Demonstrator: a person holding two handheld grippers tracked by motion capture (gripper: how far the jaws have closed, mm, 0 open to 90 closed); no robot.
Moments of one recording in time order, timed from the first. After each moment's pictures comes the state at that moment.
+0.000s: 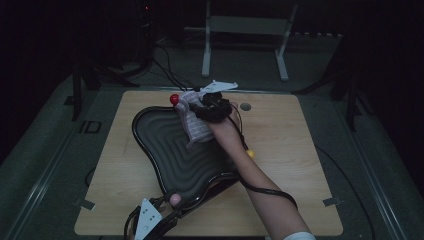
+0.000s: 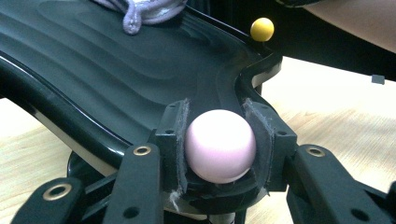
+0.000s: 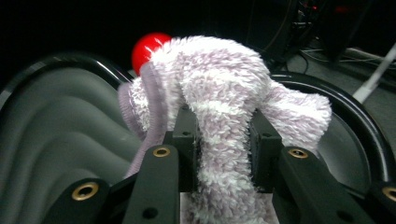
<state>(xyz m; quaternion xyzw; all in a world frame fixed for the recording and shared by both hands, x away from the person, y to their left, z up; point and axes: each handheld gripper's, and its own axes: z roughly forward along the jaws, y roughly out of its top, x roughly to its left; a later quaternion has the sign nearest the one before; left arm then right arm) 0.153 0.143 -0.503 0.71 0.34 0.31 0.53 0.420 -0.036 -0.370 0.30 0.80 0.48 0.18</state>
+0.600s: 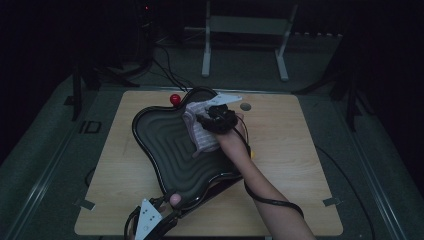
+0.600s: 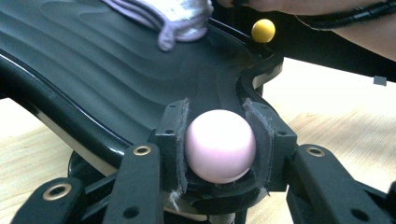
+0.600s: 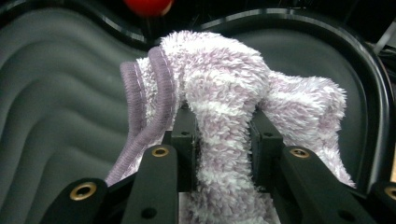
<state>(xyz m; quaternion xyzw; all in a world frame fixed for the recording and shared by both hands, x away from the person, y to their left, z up) 0.153 0.142 -0.503 0.71 0.34 0.31 0.53 0.401 -0.059 -0.394 0.31 0.81 0.46 0.18</state>
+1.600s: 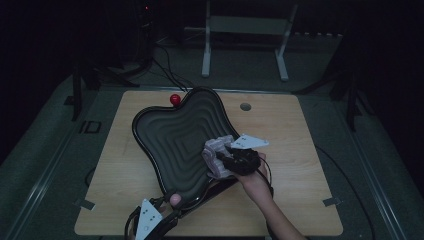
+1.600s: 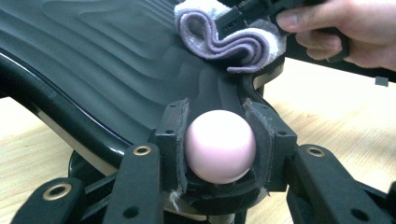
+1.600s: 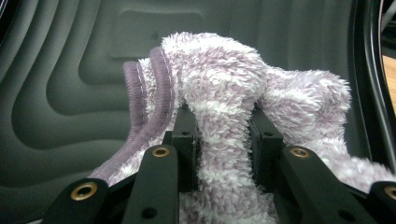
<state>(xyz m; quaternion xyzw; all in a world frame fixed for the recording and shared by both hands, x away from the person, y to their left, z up) 0.152 0.141 -0.503 0.71 0.35 0.31 0.53 0.316 -0.122 -0.451 0.33 0.81 0.46 0.17</state>
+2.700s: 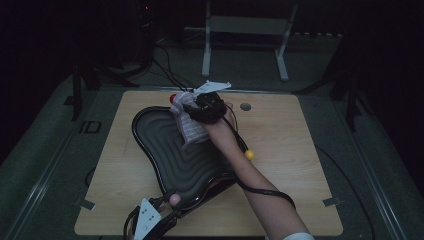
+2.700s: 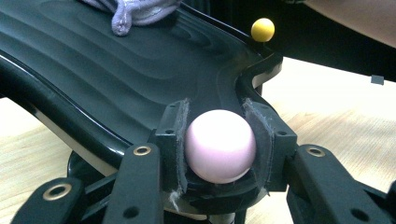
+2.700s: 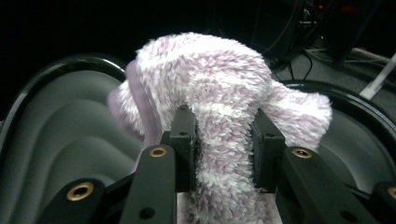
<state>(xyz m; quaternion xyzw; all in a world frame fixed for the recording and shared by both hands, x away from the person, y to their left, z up) 0.152 0.144 -0.503 0.71 0.34 0.30 0.53 0.415 -0.024 -0.366 0.30 0.81 0.48 0.17</state>
